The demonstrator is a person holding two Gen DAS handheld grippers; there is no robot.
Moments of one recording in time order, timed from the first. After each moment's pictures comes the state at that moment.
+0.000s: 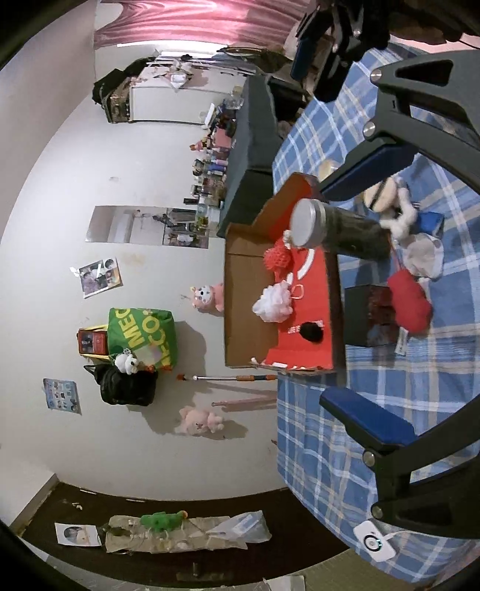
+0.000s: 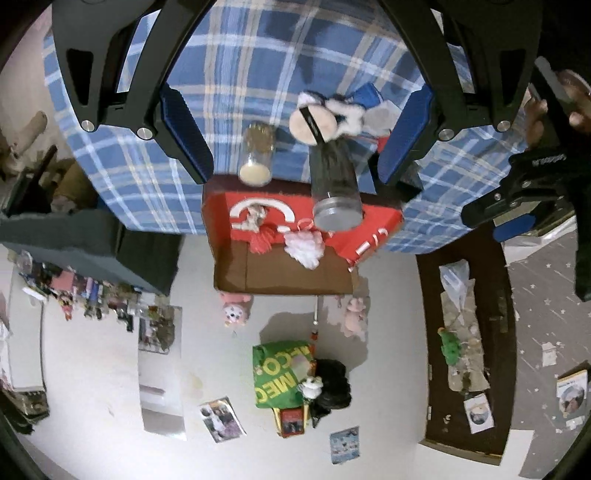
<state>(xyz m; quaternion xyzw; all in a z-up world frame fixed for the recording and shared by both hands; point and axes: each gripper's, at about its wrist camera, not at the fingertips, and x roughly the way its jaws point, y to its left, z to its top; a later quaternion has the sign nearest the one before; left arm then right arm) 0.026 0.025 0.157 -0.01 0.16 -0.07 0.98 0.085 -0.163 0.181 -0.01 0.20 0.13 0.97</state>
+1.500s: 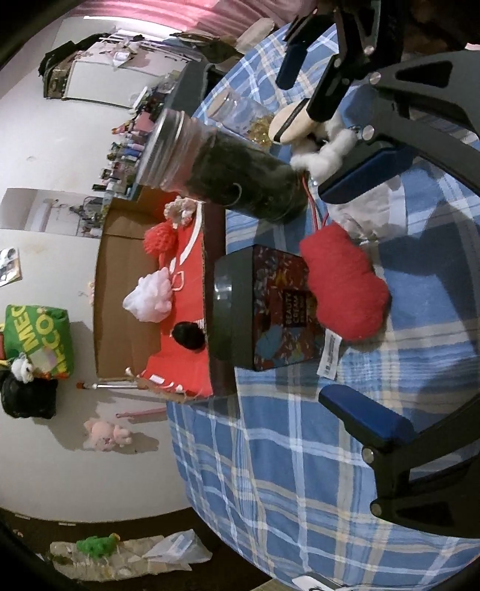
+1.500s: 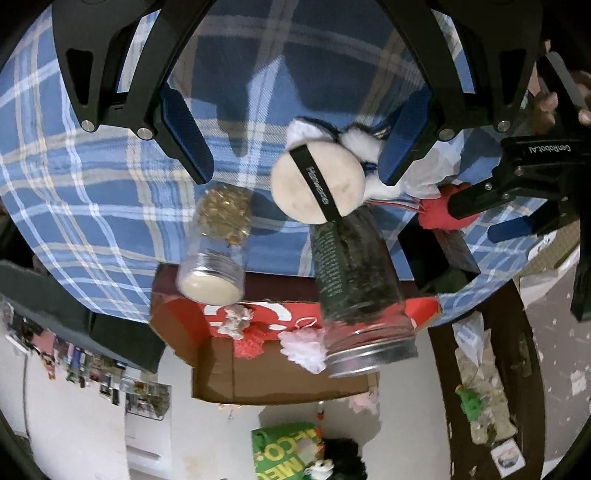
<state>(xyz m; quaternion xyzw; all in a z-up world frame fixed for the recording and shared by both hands) 0.108 0.027 0.055 -0.01 0.35 -0.08 0.93 0.164 -0.138 0.075 0.00 0.34 0.13 0.93</state>
